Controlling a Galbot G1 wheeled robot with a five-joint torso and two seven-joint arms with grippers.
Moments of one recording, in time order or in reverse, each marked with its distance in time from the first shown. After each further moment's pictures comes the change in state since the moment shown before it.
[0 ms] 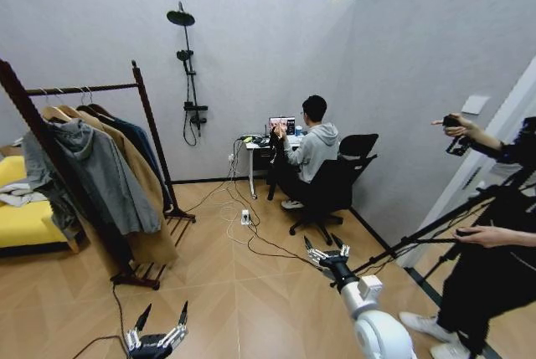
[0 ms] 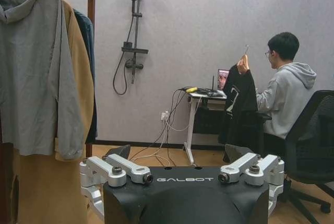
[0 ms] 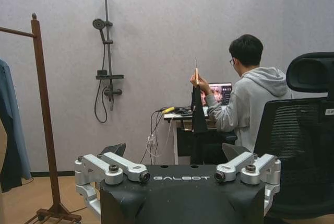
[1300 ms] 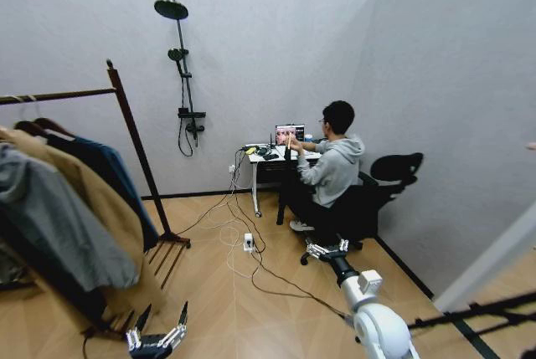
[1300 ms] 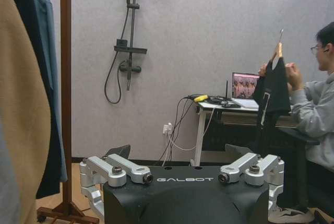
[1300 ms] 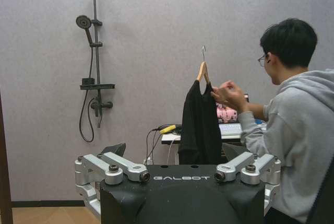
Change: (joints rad) left arm 0.000 0.000 0.000 0.000 0.000 0.000 0.000; right arm 0.039 -0.017 0.009 -0.035 0.018 0.028 -0.025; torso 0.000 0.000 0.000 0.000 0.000
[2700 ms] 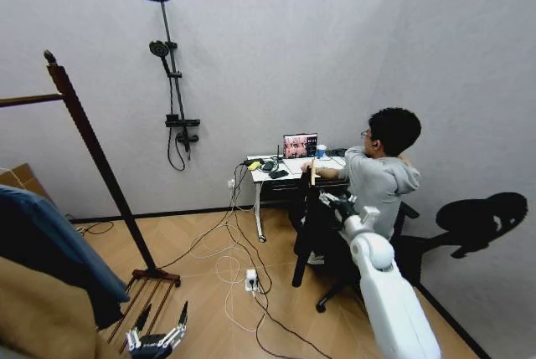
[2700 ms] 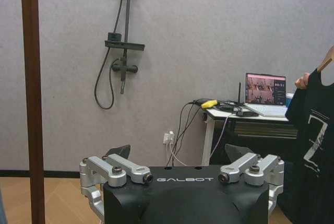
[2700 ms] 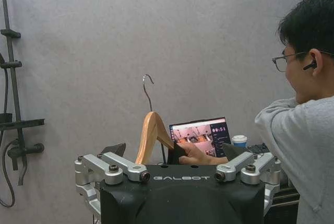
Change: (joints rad) left arm 0.000 0.000 0.000 0.000 0.000 0.000 0.000; right arm 0.567 -0.108 0.007 -0.382 0.137 -0.150 0.109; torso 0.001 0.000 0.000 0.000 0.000
